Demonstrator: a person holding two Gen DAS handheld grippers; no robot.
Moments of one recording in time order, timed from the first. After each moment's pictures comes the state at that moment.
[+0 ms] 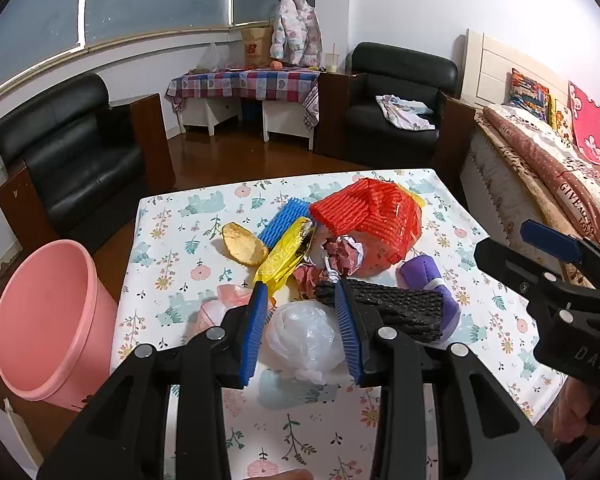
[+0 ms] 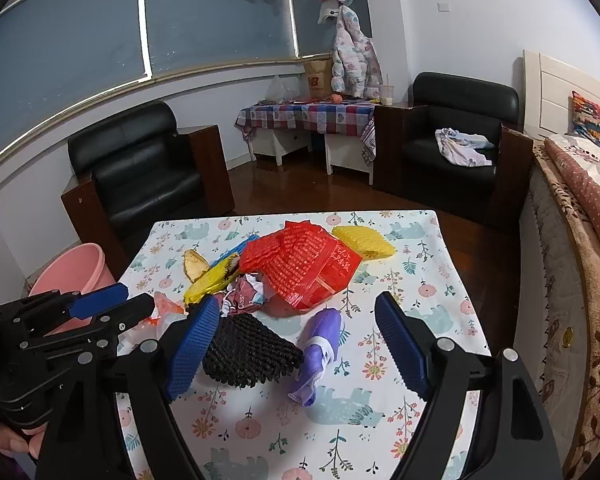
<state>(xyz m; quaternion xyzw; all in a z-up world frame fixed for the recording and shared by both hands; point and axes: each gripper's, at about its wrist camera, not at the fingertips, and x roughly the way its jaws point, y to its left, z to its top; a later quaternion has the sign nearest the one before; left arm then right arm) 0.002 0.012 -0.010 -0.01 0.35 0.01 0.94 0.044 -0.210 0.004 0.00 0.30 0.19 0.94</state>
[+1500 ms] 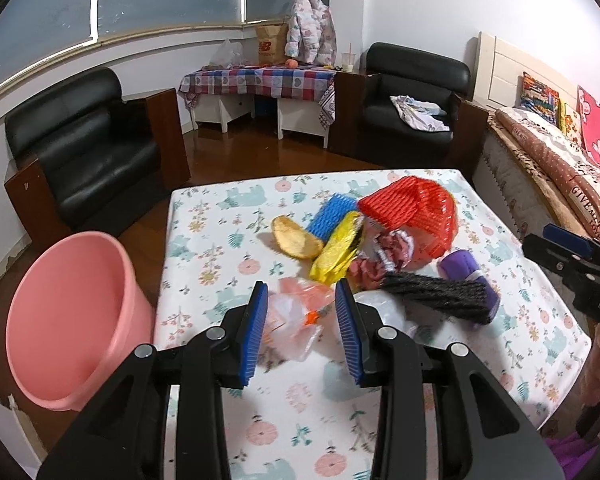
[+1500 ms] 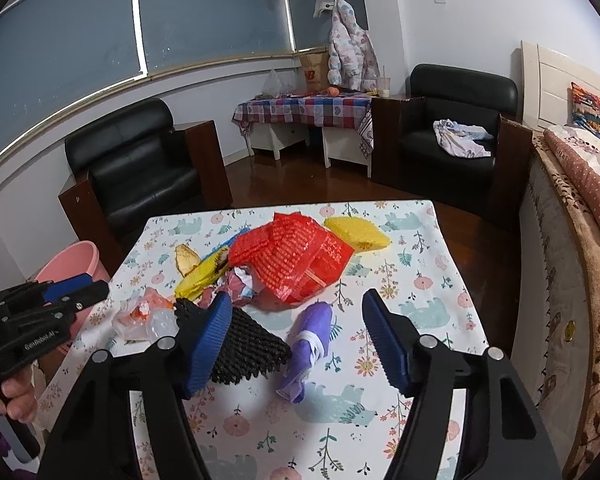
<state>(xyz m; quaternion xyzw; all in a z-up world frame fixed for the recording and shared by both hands) -0.006 0.062 -0.013 -0.02 0.36 0.02 0.93 0.053 -0.220 -0.007 0.01 0.32 0.19 0.93</state>
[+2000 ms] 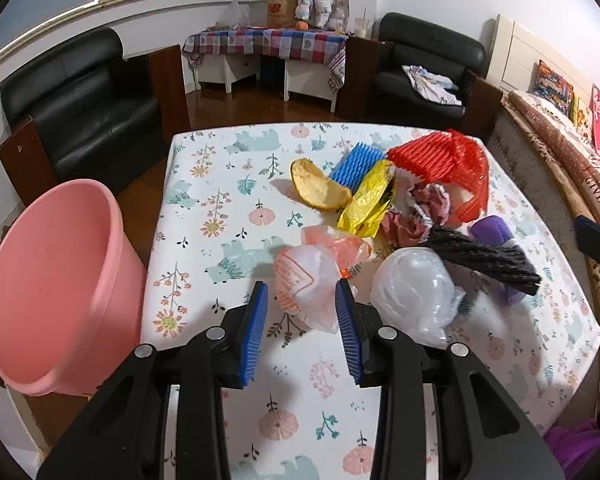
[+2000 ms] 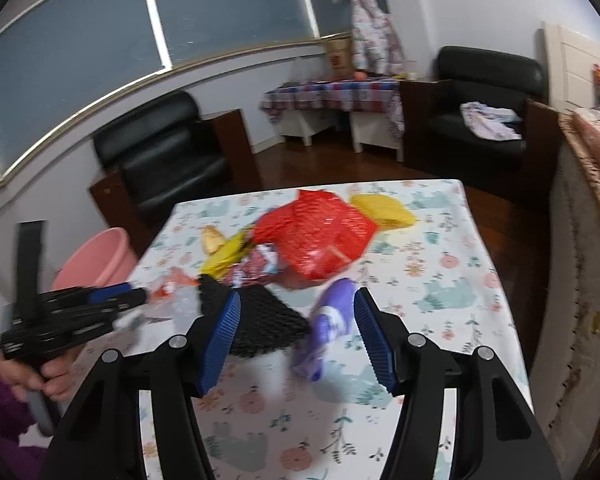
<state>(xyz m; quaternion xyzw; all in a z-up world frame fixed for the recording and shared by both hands) 0.011 0.083 -0.056 -0.04 0.42 0.02 0.91 0.050 -0.226 -0.013 0.03 0.34 0.28 0.90</state>
